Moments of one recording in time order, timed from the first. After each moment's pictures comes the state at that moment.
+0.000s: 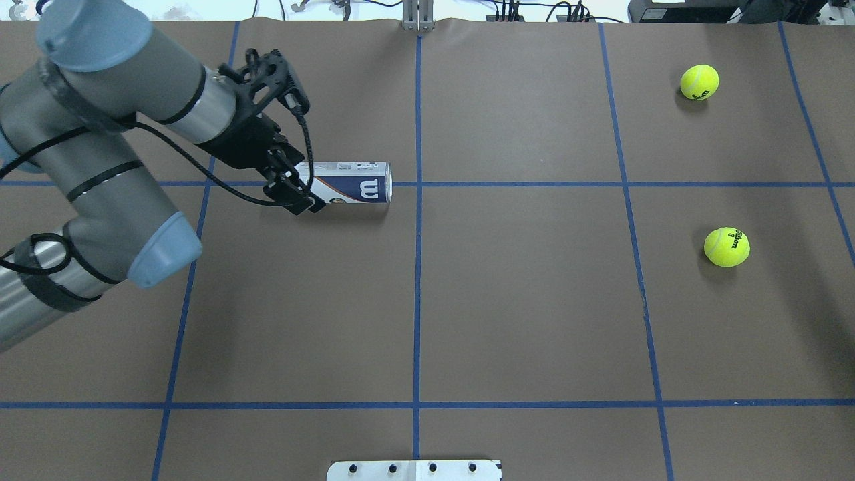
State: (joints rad) left arm -0.80 -2.17 -1.74 -1.86 -2.28 -0.08; right arm 1.50 -1.56 1.70 -1.74 2.36 -0.01
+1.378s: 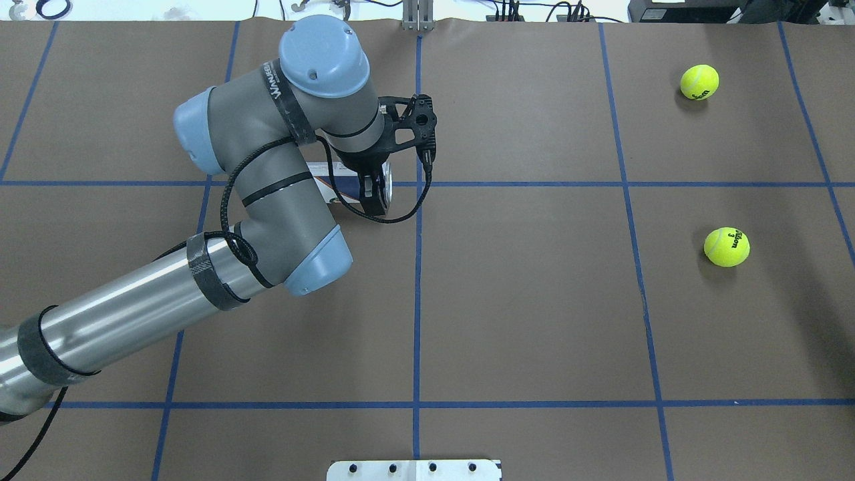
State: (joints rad) left arm -0.66 -2.45 -1.49 -1.58 -1.95 0.40; right arm 1.45 -1.59 1.70 -1.59 2.36 0.01
